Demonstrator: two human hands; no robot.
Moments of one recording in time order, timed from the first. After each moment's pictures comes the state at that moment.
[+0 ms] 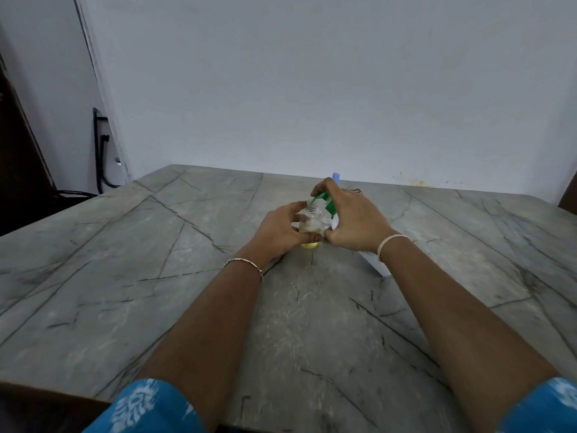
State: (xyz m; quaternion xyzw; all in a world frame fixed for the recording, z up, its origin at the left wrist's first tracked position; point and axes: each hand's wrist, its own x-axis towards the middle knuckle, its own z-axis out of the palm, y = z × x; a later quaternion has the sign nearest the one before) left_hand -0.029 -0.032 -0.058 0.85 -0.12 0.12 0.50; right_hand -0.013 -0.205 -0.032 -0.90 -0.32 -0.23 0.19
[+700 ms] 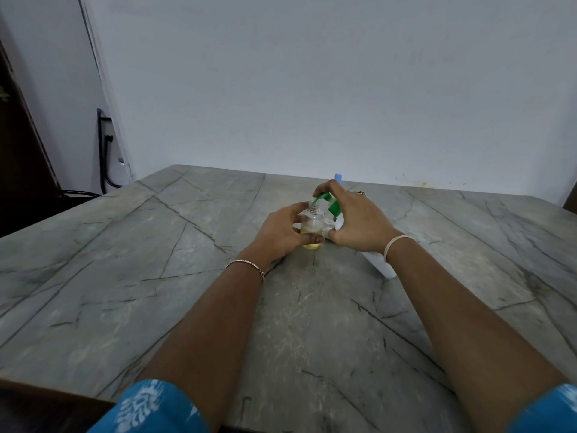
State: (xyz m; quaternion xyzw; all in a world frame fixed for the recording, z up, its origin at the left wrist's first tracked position) left_hand -0.030 -0.033 -0.060 0.84 -0.11 0.11 0.51; right_hand -0.011 -0.211 -0.032 -0.89 -0.33 -0.22 0.22
